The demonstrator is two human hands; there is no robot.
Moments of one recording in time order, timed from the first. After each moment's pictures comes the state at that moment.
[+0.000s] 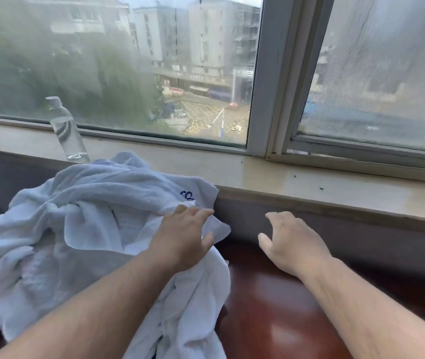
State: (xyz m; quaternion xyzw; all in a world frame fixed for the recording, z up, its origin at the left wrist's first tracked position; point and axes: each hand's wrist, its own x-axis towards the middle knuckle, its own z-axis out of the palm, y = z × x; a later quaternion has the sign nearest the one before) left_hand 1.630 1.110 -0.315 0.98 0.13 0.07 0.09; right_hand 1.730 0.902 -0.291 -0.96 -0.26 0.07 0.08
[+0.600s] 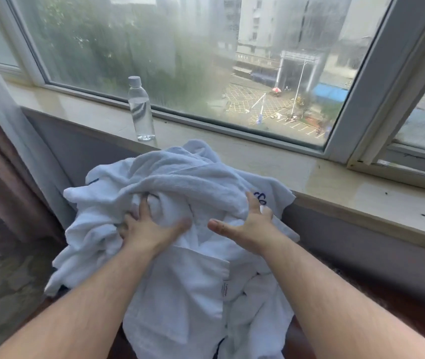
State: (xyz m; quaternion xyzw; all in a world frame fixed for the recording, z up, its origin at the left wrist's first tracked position) left_hand 1.525 1.273 -0.339 0.77 0.57 0.06 0.29; right_hand 1.679 1.104 -0.305 -0.88 -0.24 0.30 0.29
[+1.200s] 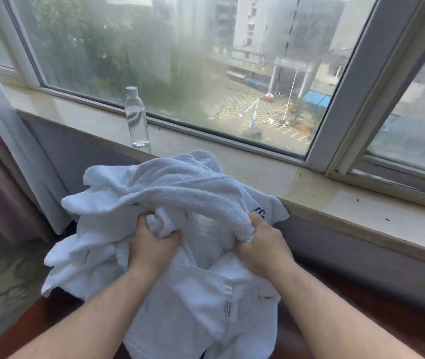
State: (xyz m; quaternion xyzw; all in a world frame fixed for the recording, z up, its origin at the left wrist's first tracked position) left_hand 1.522 1.212 -0.326 0.66 0.48 0.31 0.49; right_hand 1.668 1.046 -0.282 -0.89 -0.28 0.18 0.30
